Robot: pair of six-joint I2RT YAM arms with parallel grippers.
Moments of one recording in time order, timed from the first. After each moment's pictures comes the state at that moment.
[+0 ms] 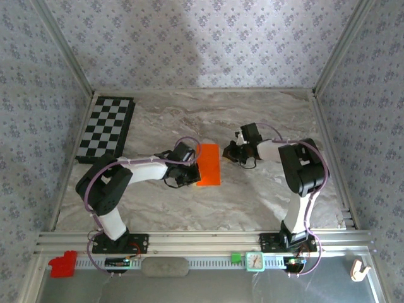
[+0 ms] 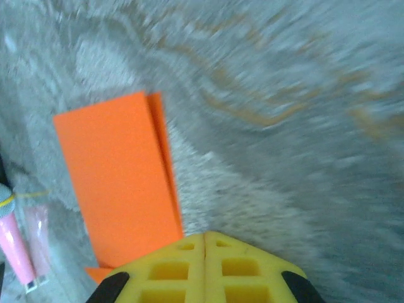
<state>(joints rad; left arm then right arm) -0.73 1.73 0.88 -0.24 0.30 -0.93 0.33 1.87 0.97 -0.08 -0.50 0.70</state>
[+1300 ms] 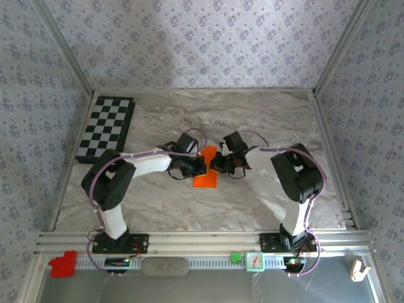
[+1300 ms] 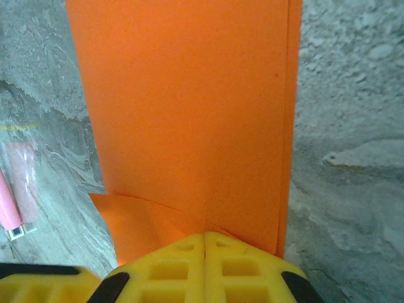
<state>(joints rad) -0.71 1.81 1.02 -0.27 0.42 -0.80 0.53 1.84 0.92 -0.08 -0.48 0.77</state>
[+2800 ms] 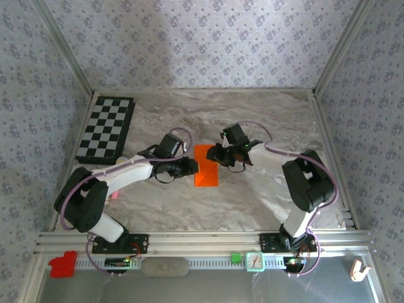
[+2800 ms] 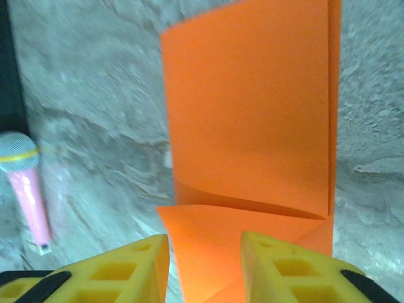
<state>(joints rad) -0.66 1.52 0.87 -0.28 0.37 -0.78 0.55 1.70 0.99 -0.18 -0.39 0.82</state>
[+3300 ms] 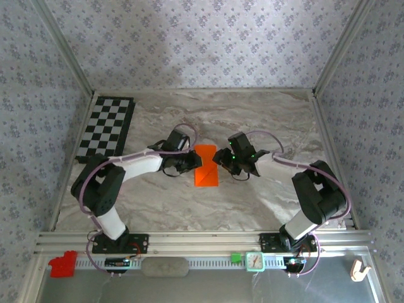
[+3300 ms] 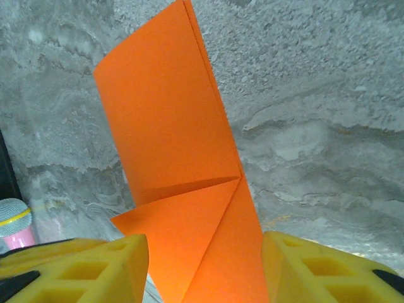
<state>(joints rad) -0.64 1.71 0.97 -0.19 0.37 -0.86 0.57 1.58 0.82 -0.13 -0.21 1.06</state>
